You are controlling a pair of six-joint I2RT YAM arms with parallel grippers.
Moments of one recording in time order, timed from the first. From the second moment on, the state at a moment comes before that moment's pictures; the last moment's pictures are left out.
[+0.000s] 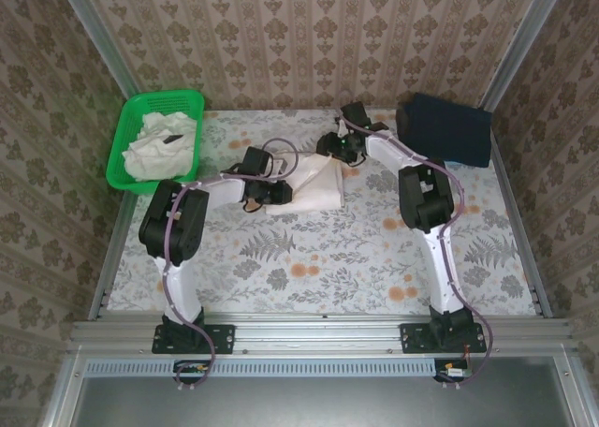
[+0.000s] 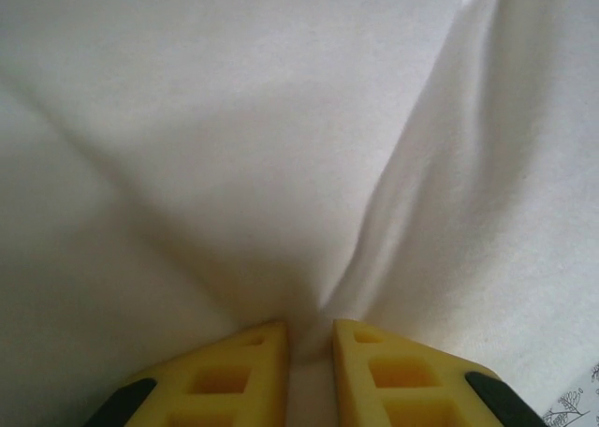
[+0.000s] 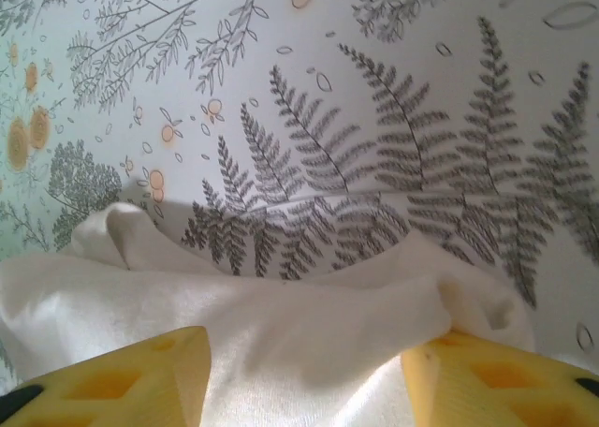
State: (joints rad) left arm -0.45 1.95 1.16 -0.19 0.38 -0.27; right arm 0.28 2.49 2.14 -0.57 -0.37 0.53
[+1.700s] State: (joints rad) left arm -0.29 2.34 1.91 -0.59 0.34 -0.21; right arm 0.52 1.97 1.25 -0.25 -0.17 0.53
